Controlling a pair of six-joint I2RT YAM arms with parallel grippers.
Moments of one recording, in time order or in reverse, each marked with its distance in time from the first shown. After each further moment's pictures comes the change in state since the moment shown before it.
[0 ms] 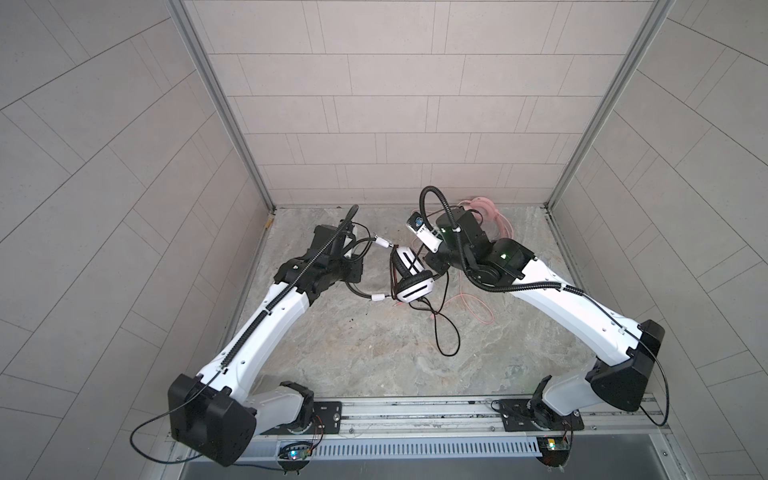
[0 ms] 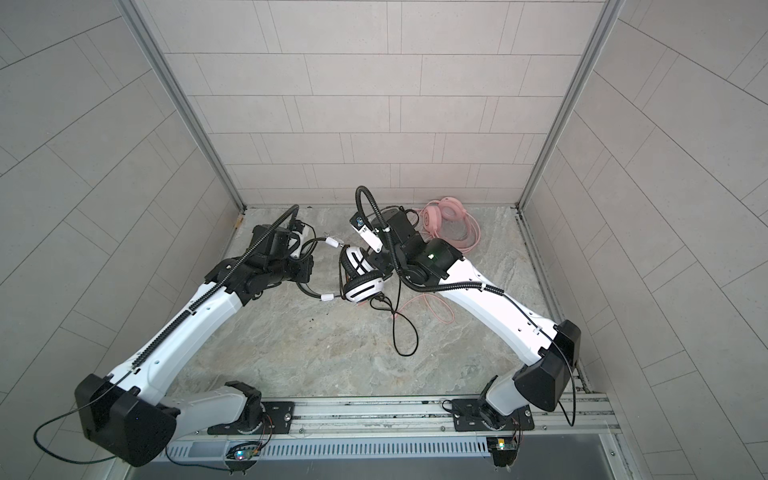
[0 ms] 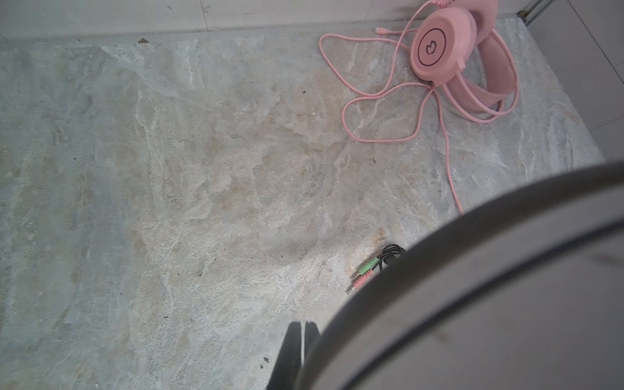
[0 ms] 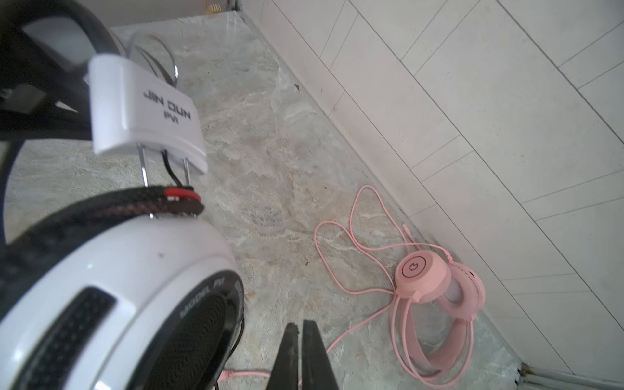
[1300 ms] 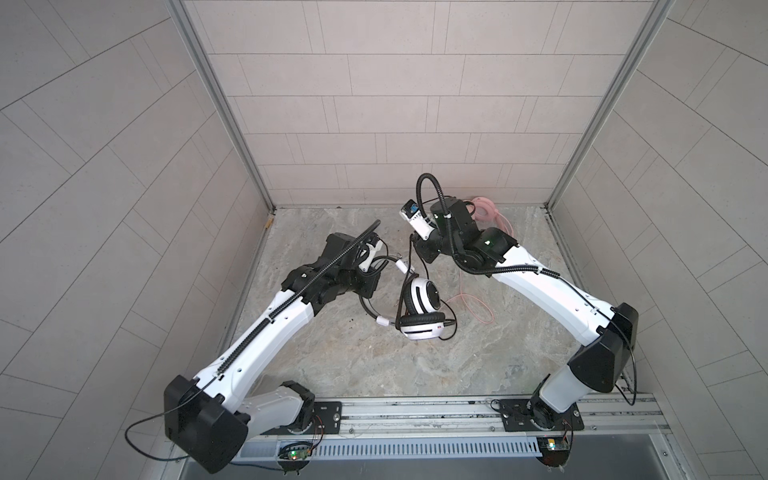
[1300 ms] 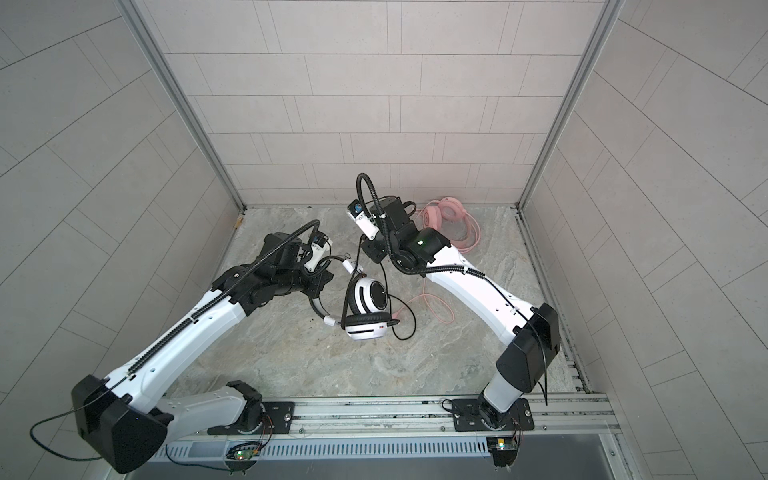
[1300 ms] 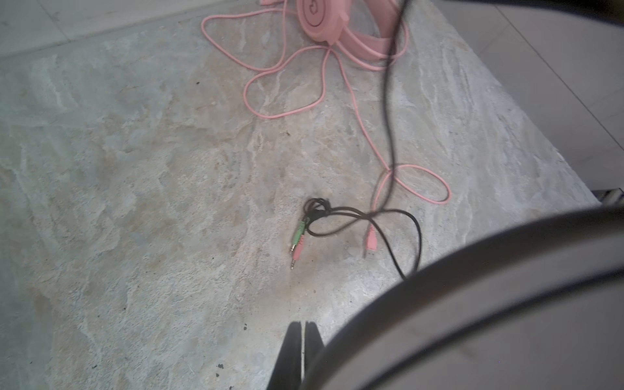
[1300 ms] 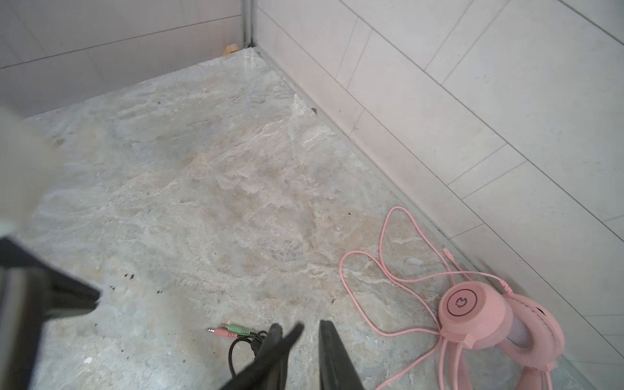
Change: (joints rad) left arm -0.117 -0.049 -0.037 0.016 0.155 0.128; right arm -0.091 0.126 0.065 0.084 -0.156 0.085
